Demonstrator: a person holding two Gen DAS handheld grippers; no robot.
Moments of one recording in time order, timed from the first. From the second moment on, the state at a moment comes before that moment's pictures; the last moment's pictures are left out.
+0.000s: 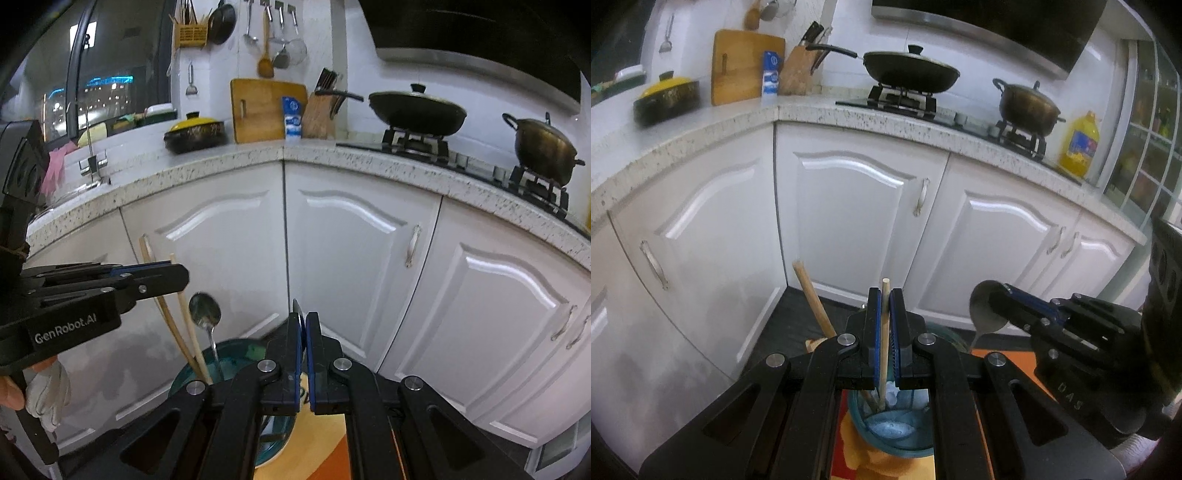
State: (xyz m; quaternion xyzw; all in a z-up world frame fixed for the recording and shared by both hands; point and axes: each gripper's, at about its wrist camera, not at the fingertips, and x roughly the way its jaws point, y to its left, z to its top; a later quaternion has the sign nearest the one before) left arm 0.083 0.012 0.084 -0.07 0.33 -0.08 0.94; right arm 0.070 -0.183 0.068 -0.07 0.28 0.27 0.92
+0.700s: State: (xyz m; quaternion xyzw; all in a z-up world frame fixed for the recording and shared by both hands) left arm 0.079 0.005 0.066 -0.07 0.35 -0.07 0.93; right arm 0.068 -0.181 0.045 -0.05 0.33 0.30 0.89
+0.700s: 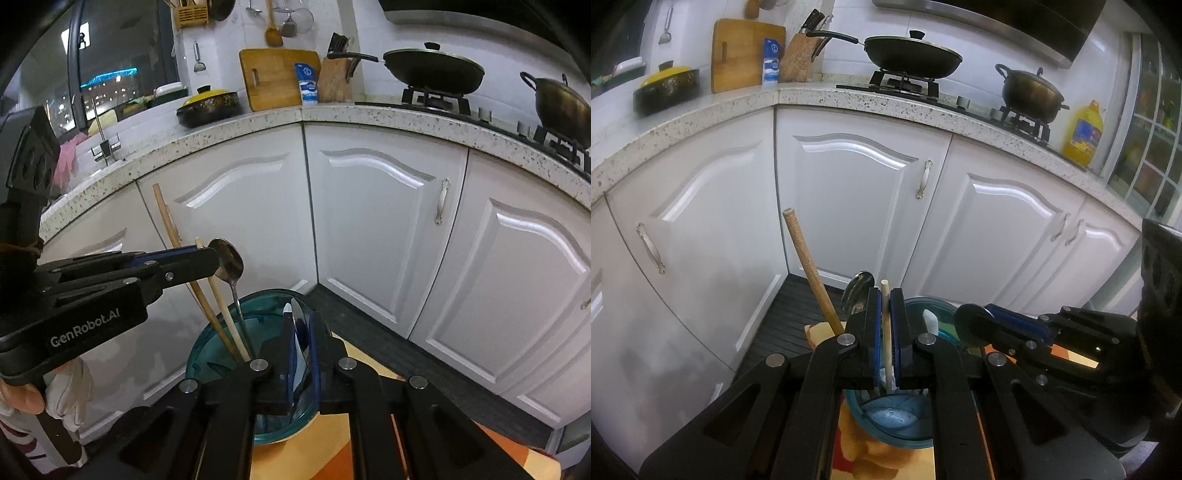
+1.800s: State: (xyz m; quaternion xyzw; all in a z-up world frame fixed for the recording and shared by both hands) left arm 0.039 0.010 0.084 -0.08 0.34 -0.06 0.94; right arm 0.028 -0.224 0.058 0.00 0.33 0.28 0.90
